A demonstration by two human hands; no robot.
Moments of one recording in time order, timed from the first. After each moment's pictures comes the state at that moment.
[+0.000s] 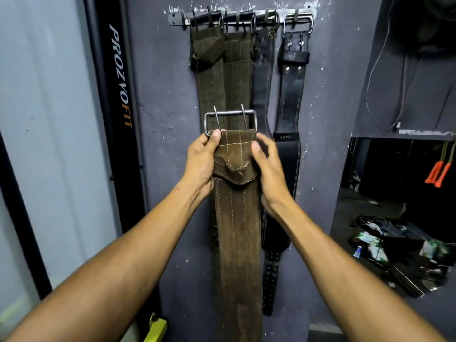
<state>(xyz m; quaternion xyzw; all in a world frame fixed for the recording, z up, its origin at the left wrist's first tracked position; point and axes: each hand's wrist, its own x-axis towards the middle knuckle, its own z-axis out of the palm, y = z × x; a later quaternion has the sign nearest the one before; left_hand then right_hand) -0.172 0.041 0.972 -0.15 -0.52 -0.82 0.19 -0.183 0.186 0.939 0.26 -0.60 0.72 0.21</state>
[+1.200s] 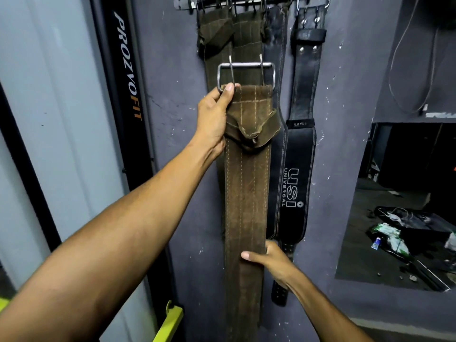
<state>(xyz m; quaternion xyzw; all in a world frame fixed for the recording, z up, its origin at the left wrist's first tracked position) -0.202 0.041 1.024 -0.20 -0.52 -0.80 0.24 -0.184 0.208 0.724 0.15 -0.71 0.68 -0.10</state>
